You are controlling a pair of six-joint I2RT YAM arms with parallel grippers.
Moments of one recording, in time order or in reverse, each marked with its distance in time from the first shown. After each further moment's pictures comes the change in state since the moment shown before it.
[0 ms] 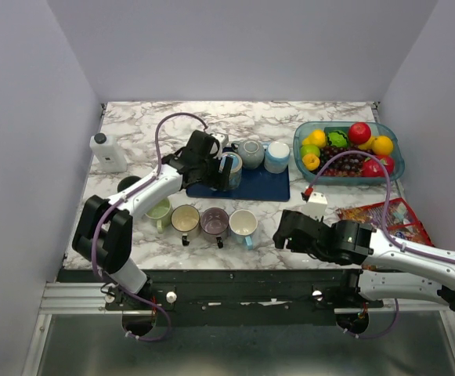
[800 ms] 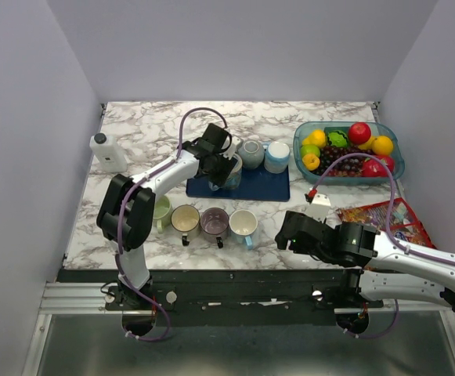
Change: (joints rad) left arm -0.019 0.243 0.224 -0.144 -0.056 0.257; right arm 0.000 -0.041 -0.029 -0.003 0.000 0.017
